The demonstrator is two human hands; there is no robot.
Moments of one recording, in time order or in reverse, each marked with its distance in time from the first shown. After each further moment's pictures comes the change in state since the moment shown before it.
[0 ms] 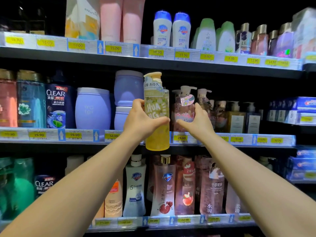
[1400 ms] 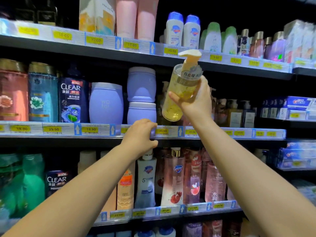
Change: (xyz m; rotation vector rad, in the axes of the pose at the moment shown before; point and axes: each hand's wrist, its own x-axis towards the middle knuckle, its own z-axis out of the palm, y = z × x) left_hand -0.030 -0.053 -0.050 0.530 -0.341 0.357; right_hand -0.046 -0.116 0.001 0.262 0.418 -0.218
